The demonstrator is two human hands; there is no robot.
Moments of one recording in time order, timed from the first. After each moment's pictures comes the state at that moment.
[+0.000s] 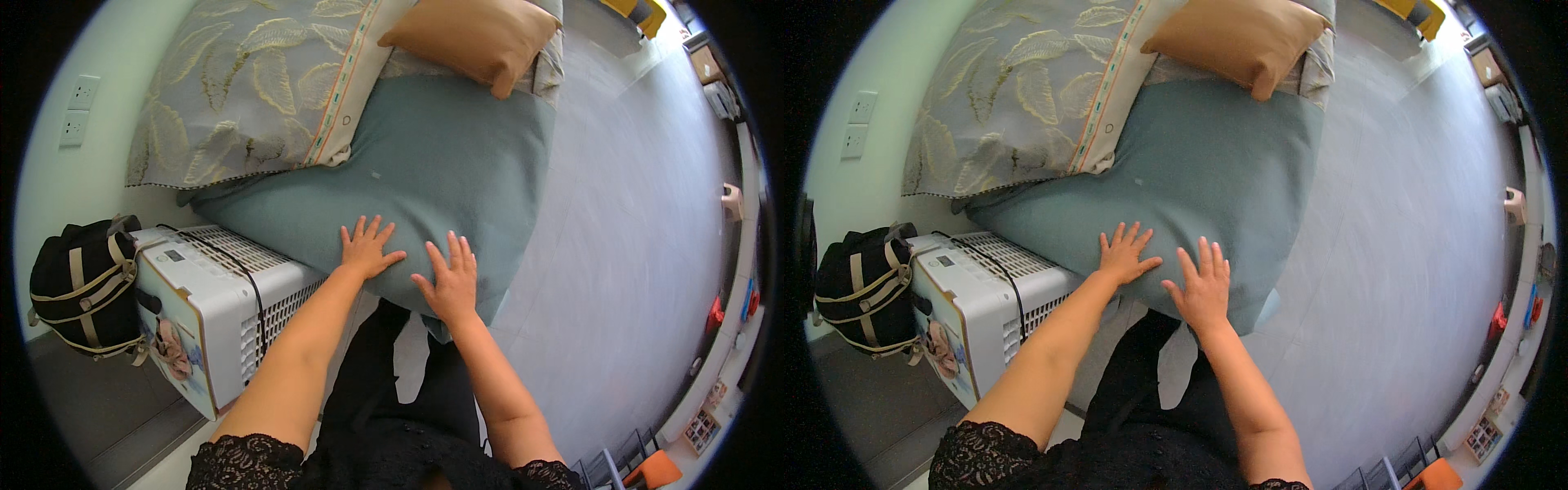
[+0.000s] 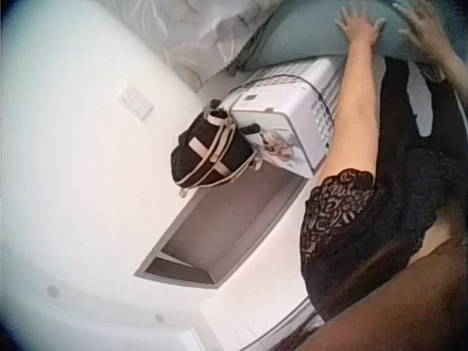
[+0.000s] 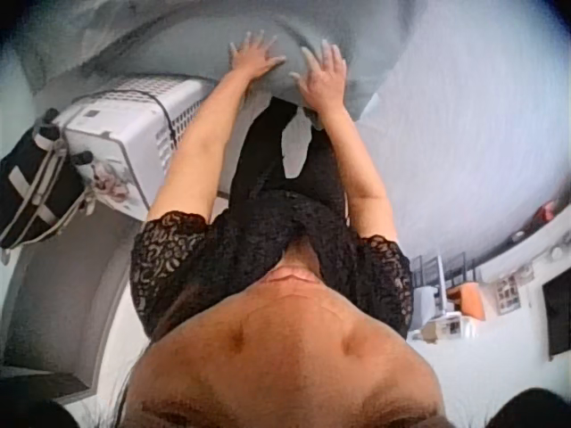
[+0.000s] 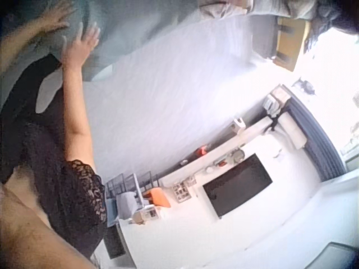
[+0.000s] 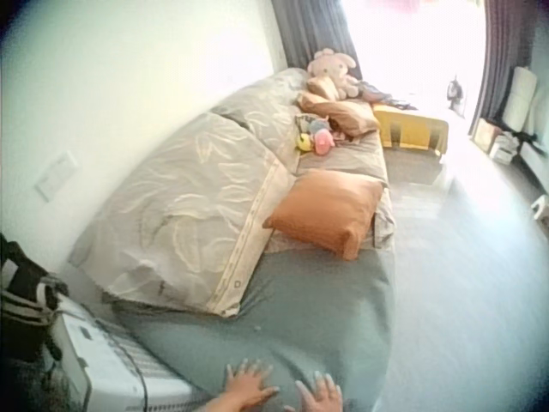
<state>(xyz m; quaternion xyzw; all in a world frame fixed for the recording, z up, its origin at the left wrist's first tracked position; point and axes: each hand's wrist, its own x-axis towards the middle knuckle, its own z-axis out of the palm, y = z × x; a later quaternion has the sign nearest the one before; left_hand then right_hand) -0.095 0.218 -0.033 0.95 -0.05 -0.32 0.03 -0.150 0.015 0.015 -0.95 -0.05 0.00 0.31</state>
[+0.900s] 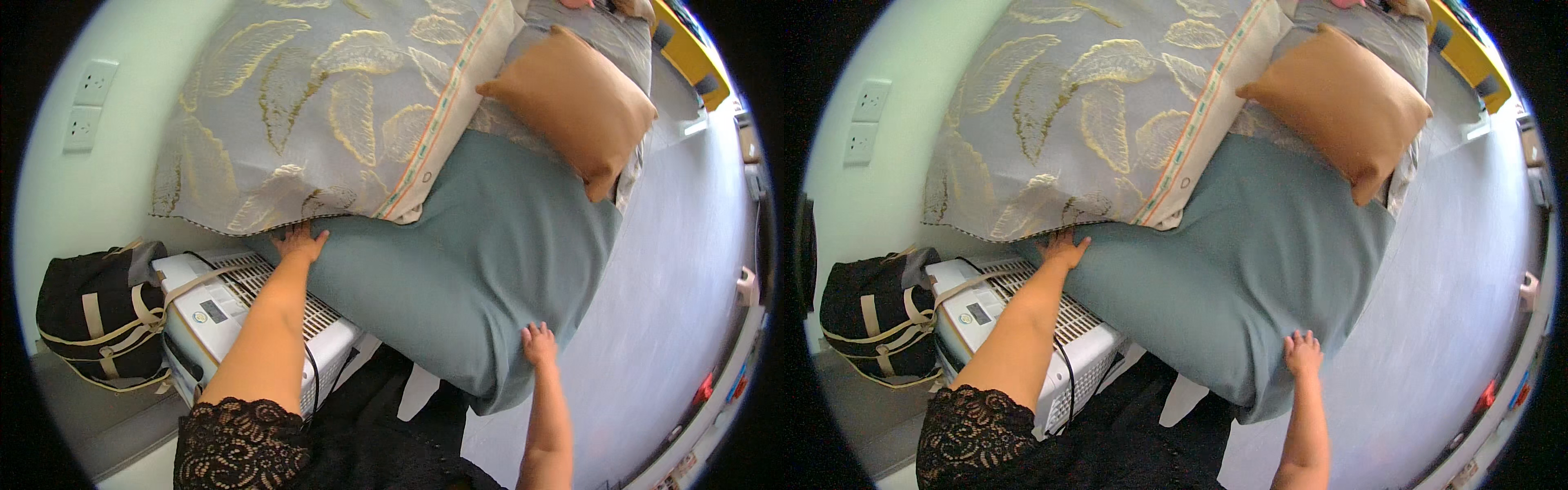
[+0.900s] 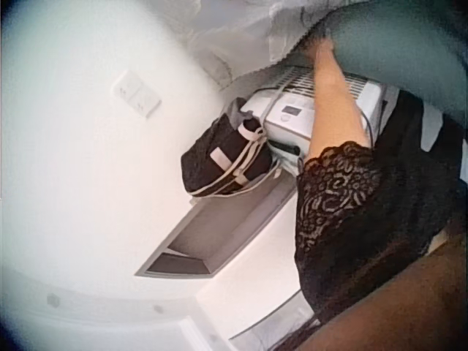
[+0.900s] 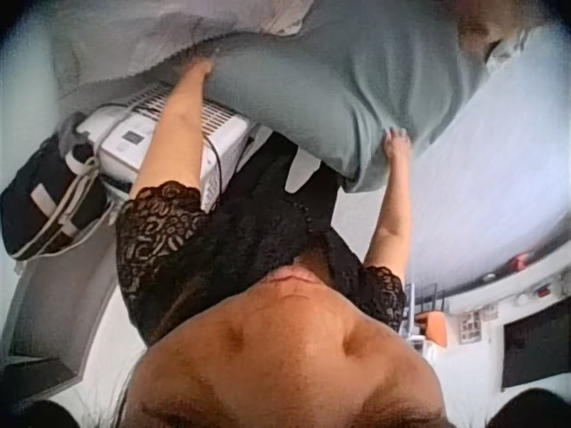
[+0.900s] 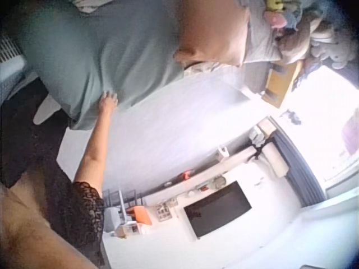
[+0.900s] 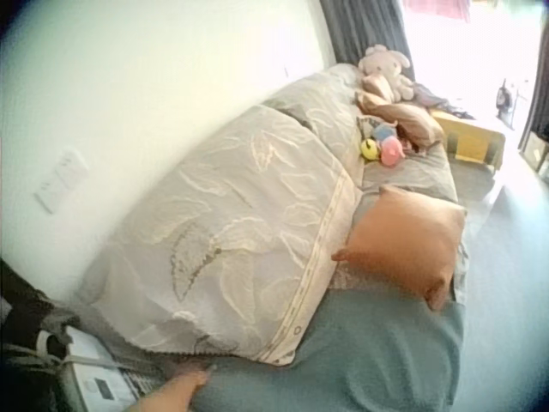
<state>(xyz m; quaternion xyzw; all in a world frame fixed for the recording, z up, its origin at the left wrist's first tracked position) 0.060 0.490 -0.031 0.87 0.27 -0.40 -0.10 -0.078 -0.063 -0.120 -0.87 0.11 0.46 0.12</state>
